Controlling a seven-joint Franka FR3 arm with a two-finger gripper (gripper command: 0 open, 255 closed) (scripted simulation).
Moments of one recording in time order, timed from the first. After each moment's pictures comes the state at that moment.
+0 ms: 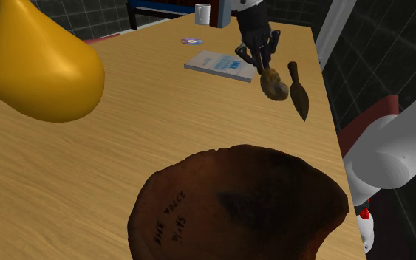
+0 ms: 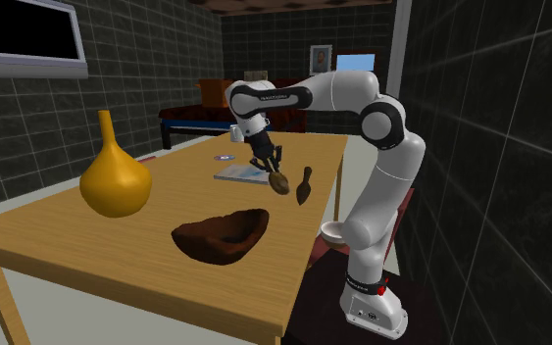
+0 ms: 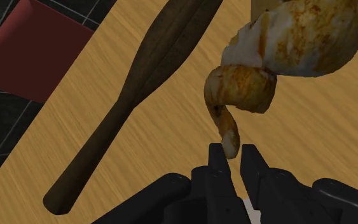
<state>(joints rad) -0.07 -0.27 0.25 -1.90 -0.09 1.22 0.61</state>
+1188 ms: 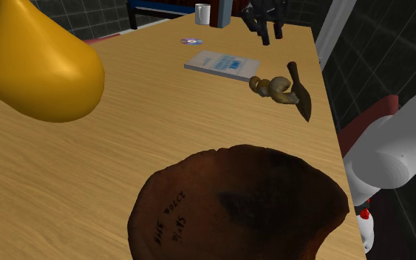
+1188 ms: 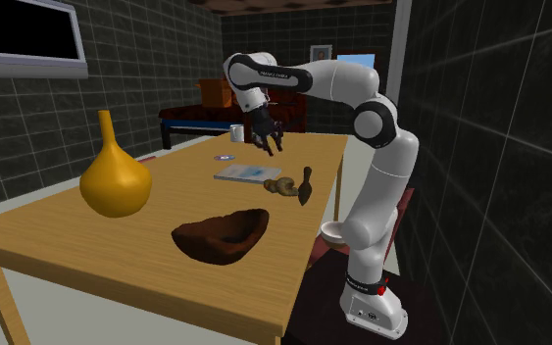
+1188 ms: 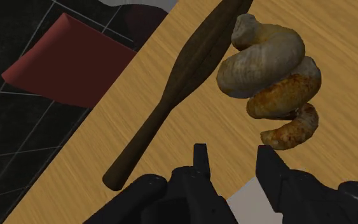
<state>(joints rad) -0.07 -0.20 0.25 -1.62 -0.11 1.00 0.60</state>
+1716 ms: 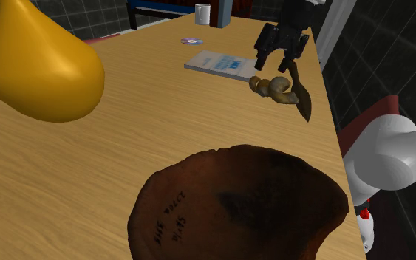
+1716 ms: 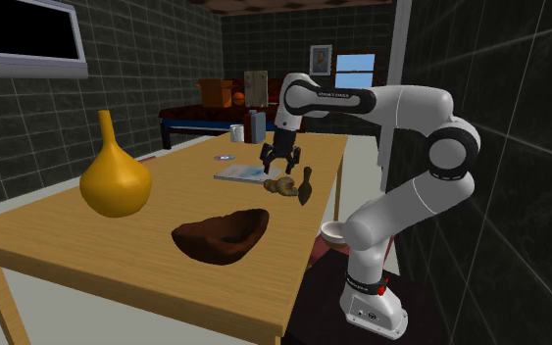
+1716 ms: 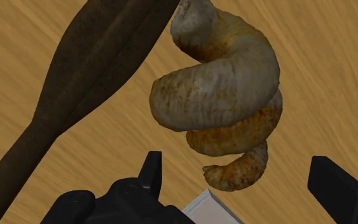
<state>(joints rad) -0.02 -0.81 0.06 -2.38 0.22 1.68 0.38</state>
